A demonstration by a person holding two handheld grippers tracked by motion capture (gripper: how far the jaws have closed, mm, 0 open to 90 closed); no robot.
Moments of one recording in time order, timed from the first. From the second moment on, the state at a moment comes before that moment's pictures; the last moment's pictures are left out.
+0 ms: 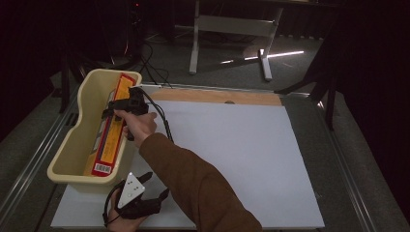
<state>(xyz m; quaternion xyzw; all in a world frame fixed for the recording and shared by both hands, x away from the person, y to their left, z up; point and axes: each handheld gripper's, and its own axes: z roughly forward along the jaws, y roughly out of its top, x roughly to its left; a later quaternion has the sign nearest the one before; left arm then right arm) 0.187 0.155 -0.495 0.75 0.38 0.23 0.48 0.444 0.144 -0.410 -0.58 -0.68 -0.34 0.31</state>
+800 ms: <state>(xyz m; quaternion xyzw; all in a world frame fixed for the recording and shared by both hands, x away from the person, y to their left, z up) 0.188 0.155 -0.495 0.75 0.39 0.23 0.48 0.436 0.130 -0.387 -0.54 -0.70 -0.36 0.30</state>
